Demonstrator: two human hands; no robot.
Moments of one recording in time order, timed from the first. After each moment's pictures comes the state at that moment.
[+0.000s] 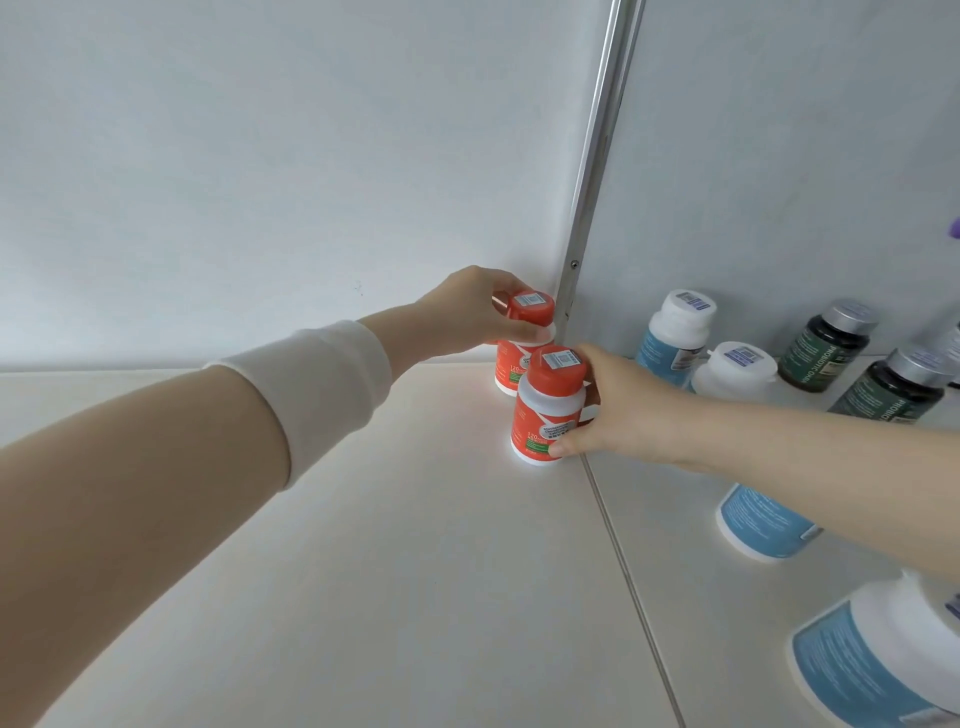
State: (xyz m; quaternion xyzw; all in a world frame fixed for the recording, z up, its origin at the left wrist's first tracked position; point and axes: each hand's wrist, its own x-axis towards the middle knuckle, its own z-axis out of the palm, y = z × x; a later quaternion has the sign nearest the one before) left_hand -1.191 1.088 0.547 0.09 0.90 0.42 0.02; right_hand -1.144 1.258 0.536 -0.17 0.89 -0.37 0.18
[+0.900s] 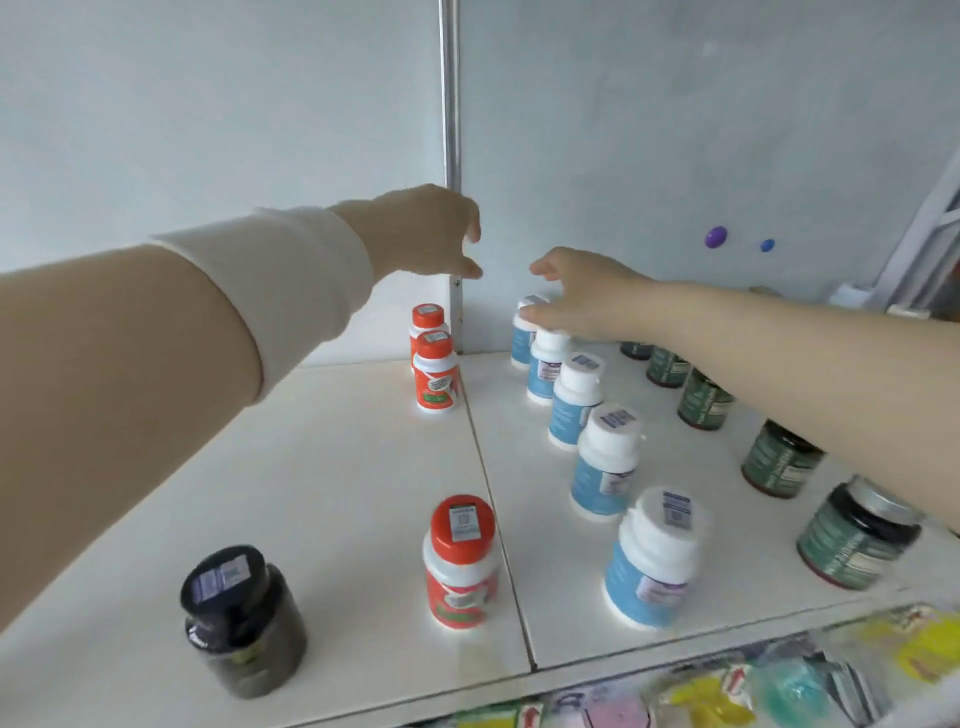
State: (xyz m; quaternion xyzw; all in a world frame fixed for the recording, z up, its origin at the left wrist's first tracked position) left_hand -1.067 1.174 0.675 0.12 0.99 0.00 -0.10; right_hand -1.060 1.342 0.636 -0.18 0.97 -0.17 -0.04
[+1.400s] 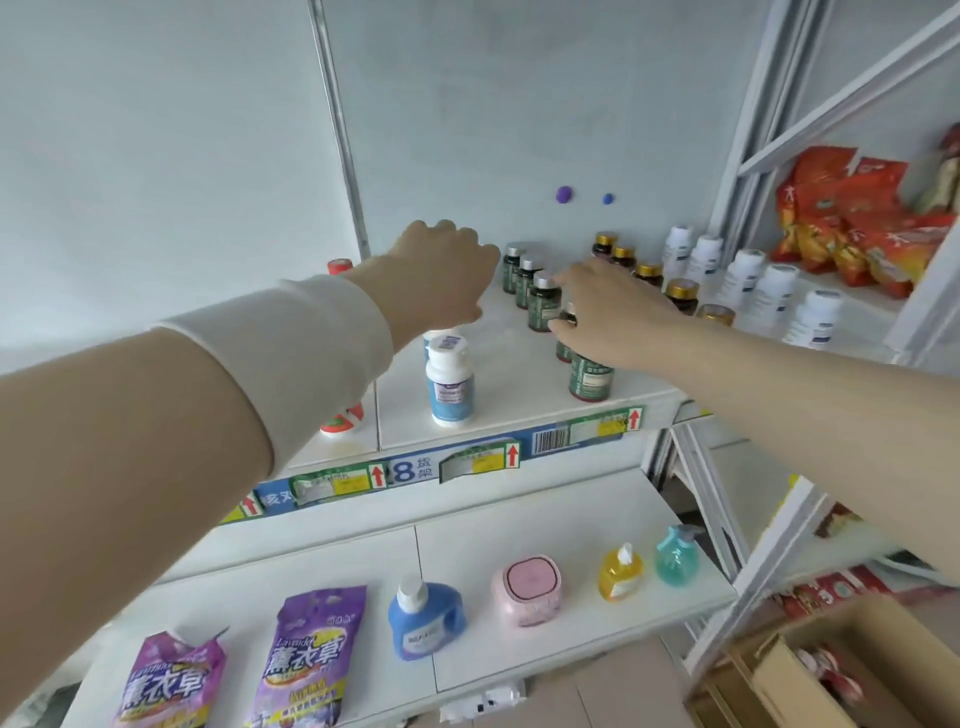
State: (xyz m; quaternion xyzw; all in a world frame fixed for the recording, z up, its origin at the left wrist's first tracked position) left_hand -0.867 1.349 0.647 0.17 0.95 -0.24 -0.15; right_hand -0.861 1.514 0.612 -0.13 0.98 -0.07 -0.12
